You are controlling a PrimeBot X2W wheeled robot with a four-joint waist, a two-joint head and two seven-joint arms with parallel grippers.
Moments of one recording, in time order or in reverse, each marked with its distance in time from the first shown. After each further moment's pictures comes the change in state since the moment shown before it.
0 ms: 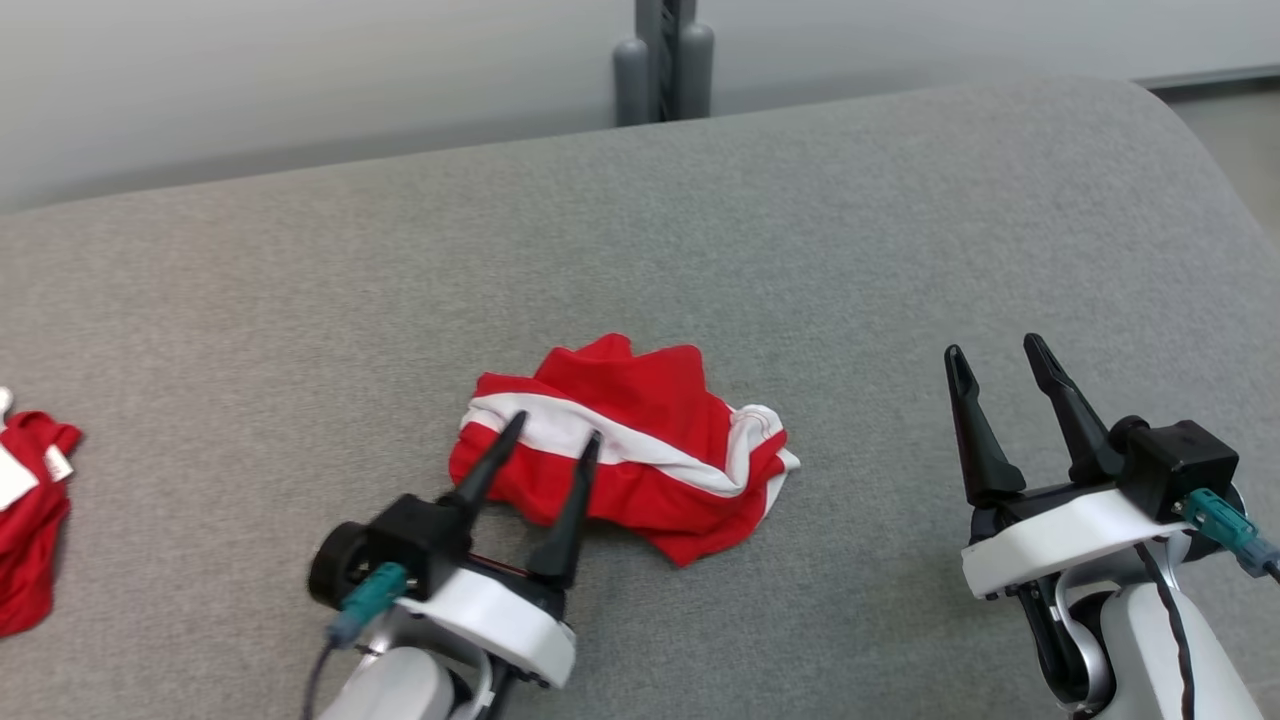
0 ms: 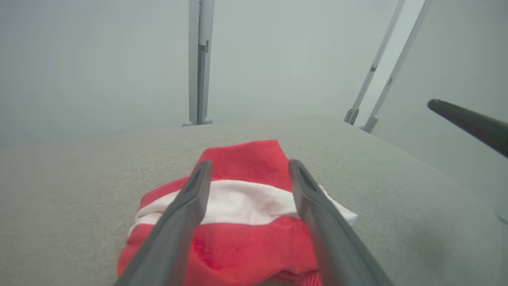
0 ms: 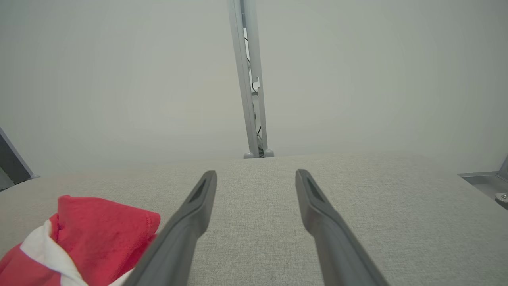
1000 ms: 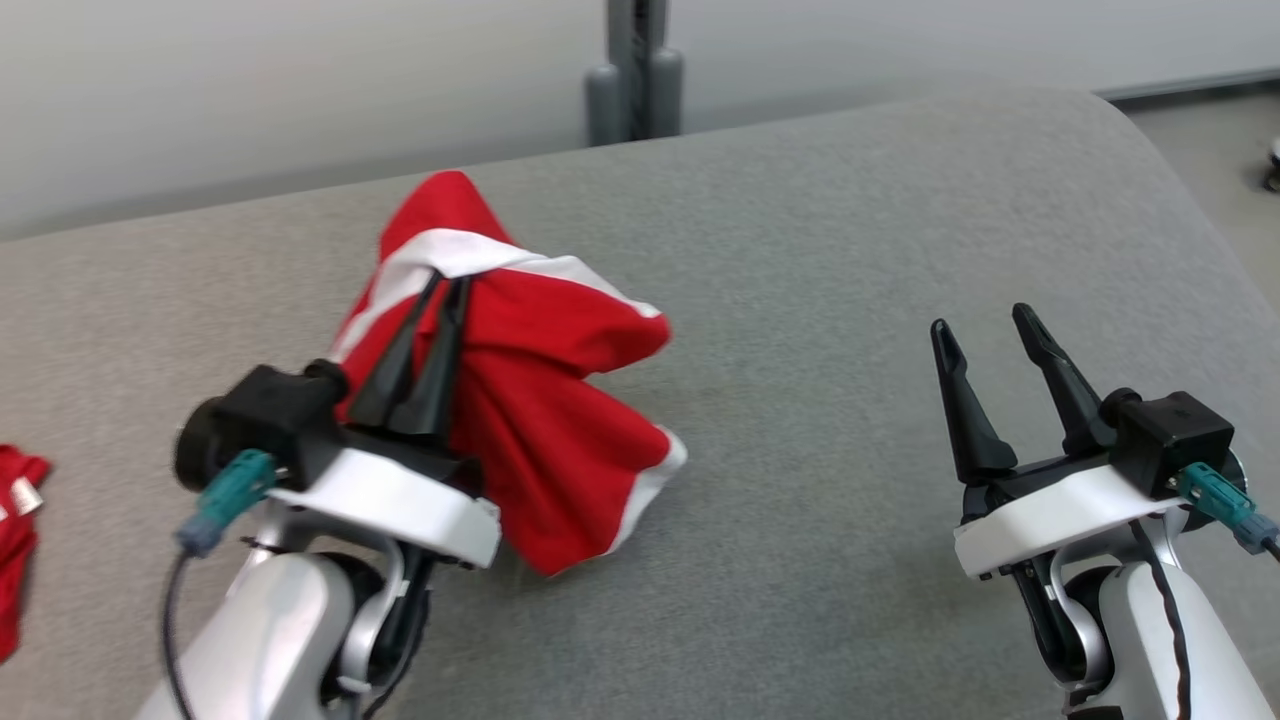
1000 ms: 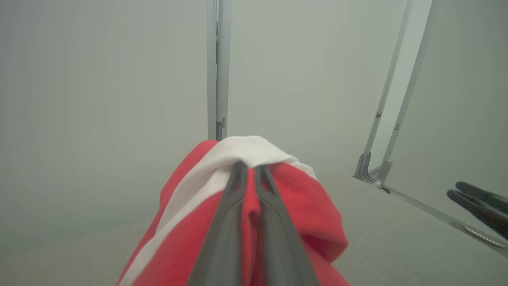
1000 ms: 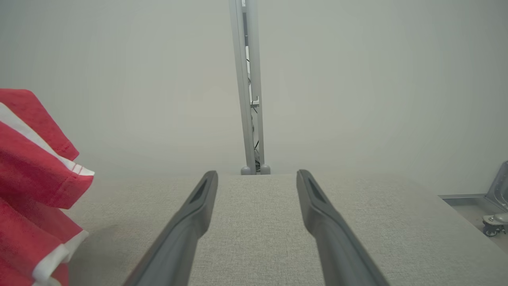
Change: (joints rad) left arm -0.064 0.151 0.149 -0.363 -0.024 0.110 0.183; right arm -0.016 -0.002 0.014 -0.063 -0.029 0.000 0.052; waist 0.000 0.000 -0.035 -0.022
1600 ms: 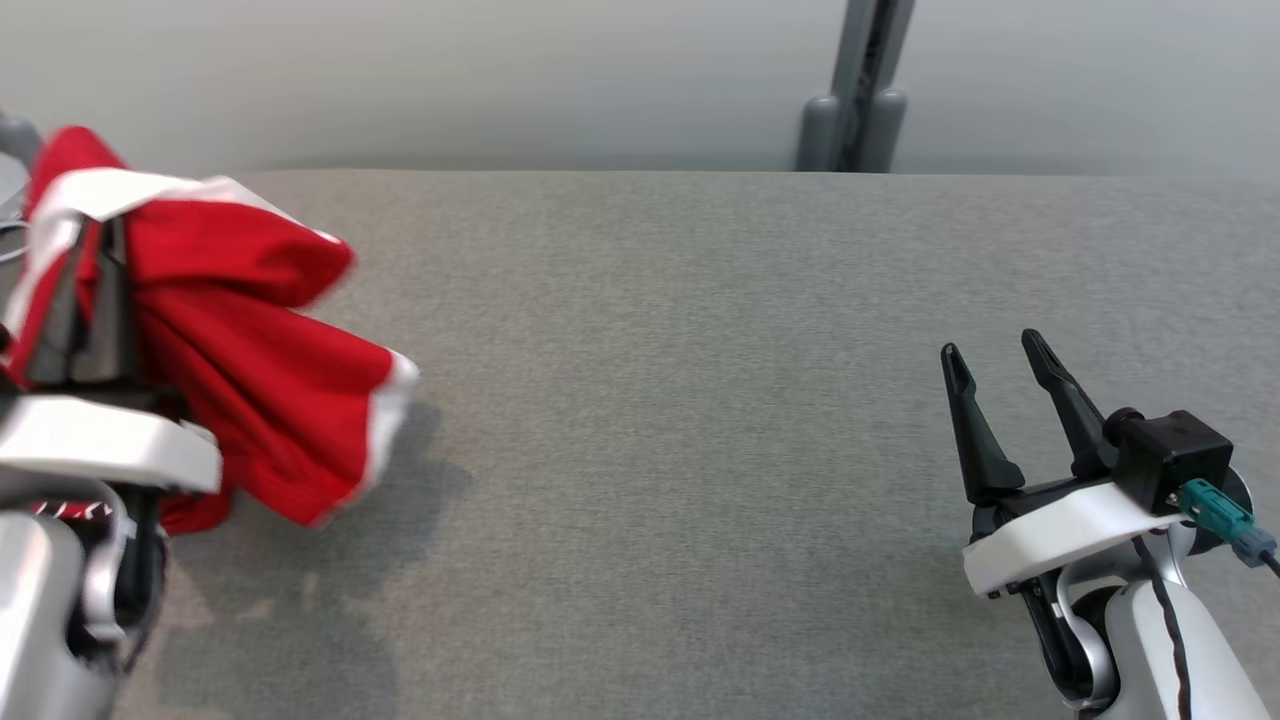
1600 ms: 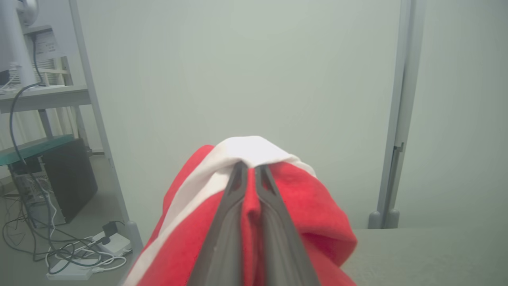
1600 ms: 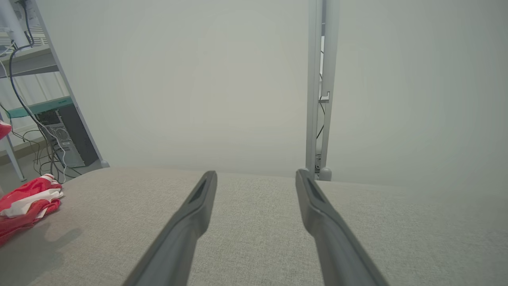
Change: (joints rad) left arm -0.043 0.174 0.252 0.252 -0.051 -0.033 -0.104; right arm 0.020 -0.004 -0.015 0.026 -0.009 0.000 0.002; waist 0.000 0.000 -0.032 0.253
